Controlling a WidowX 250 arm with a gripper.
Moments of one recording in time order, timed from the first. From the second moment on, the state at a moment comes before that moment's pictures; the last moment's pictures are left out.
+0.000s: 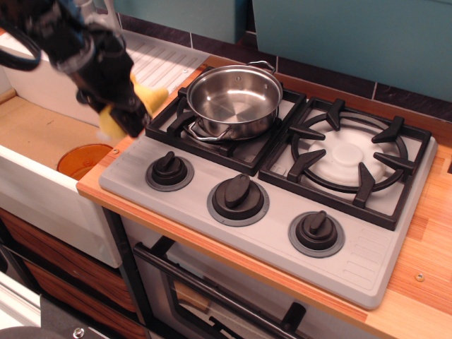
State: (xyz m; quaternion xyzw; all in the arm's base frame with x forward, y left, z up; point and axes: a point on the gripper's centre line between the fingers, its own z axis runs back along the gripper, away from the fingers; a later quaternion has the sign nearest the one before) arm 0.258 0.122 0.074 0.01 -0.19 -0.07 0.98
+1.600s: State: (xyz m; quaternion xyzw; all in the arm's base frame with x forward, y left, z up) arm 0.334 0.068 0.143 0.02 -0.16 -0.08 0.98
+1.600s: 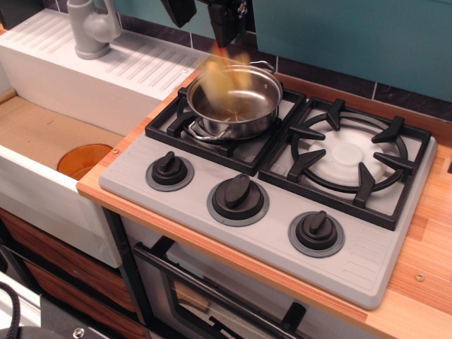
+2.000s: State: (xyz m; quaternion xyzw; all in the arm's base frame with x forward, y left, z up) arm 0.333 0.063 0.149 0.02 -0.15 -0.08 0.98
